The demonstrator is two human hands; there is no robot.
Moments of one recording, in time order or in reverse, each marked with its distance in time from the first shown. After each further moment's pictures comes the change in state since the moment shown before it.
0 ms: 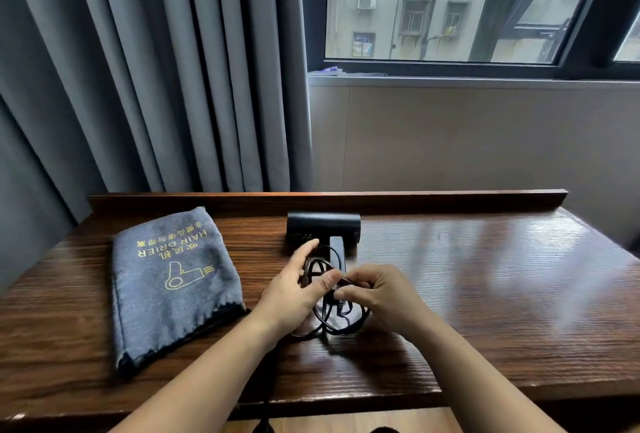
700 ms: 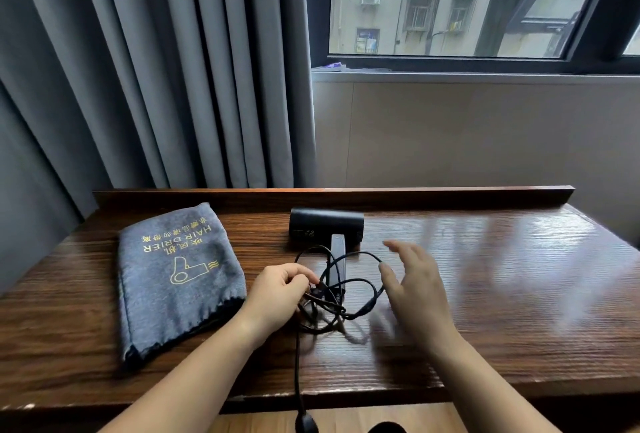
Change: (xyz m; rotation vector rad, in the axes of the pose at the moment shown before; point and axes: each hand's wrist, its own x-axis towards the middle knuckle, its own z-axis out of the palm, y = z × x) left_hand -0.006 -0.006 -0.013 0.036 0.071 -0.072; right_hand -0.018 0.008 -0.010 -0.481 0.508 -0.016
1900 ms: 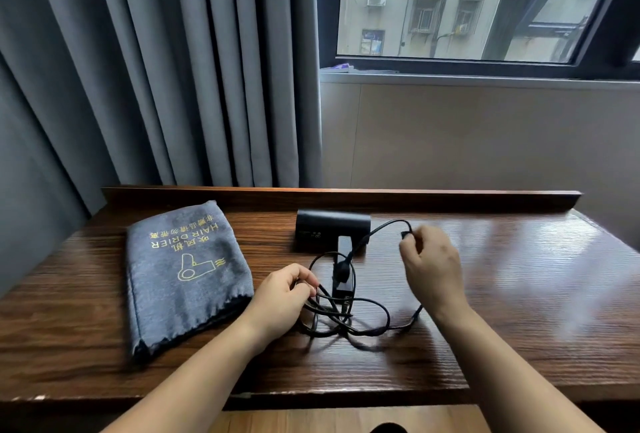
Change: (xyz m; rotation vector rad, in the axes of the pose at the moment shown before) left_hand -0.009 -0.008 -0.007 -0.011 -0.055 0.011; right_hand 0.037 0.005 -0.006 0.015 0.103 0.102
